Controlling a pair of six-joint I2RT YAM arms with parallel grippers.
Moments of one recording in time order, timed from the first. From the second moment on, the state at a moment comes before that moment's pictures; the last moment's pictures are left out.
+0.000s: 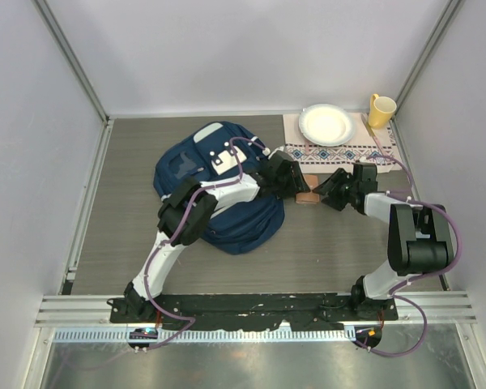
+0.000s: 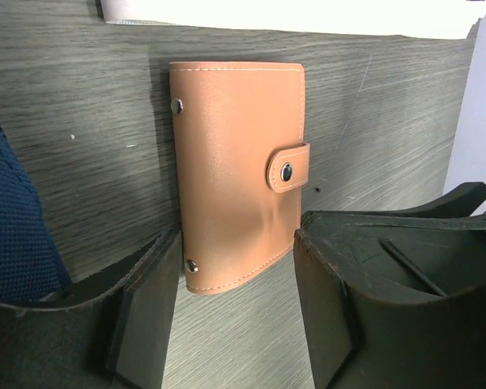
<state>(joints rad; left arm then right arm) -0.82 2.30 1.69 -0.07 0.07 -1.00 -0.04 1.58 0.70 0.07 -0.33 0.74</state>
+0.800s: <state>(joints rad) -0.82 2.34 1.72 -0.06 0.12 -1.00 -0.04 1.56 0.68 0.08 -0.31 0.74</state>
